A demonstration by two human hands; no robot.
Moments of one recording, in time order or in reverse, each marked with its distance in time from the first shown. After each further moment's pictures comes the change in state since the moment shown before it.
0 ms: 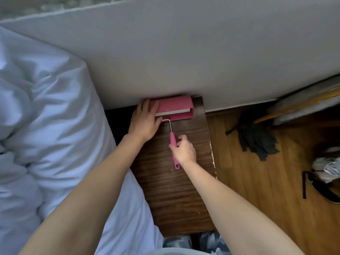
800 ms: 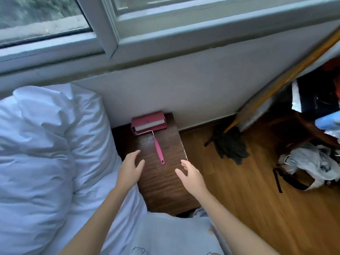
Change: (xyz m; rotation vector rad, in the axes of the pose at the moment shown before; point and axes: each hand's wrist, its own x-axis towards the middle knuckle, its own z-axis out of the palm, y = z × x) left_hand -0.222 0.062 -0.063 -0.542 0.010 -0.173; right_hand -0.217 0.080 -0.096 0.081 0.046 -0.185
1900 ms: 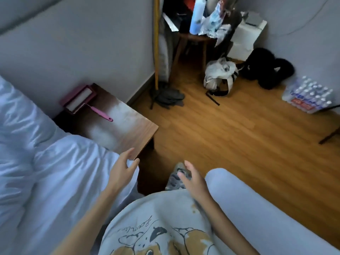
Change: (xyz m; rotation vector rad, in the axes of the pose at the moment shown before) left_hand -0.256 -0.095 0.055 0.104 -0.420 0.497; right_hand -0.363 0.160 0.220 0.533 0.506 0.299
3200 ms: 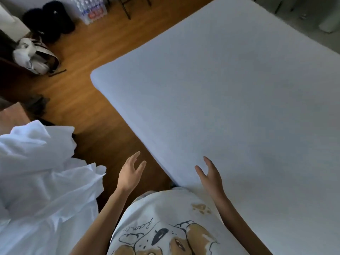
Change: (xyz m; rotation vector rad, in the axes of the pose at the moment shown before) left_hand -0.566 -0.274 -0.056 0.553 -0.910 0.711; right_hand -0.718 0.196 0.558 0.739 1.066 0.709
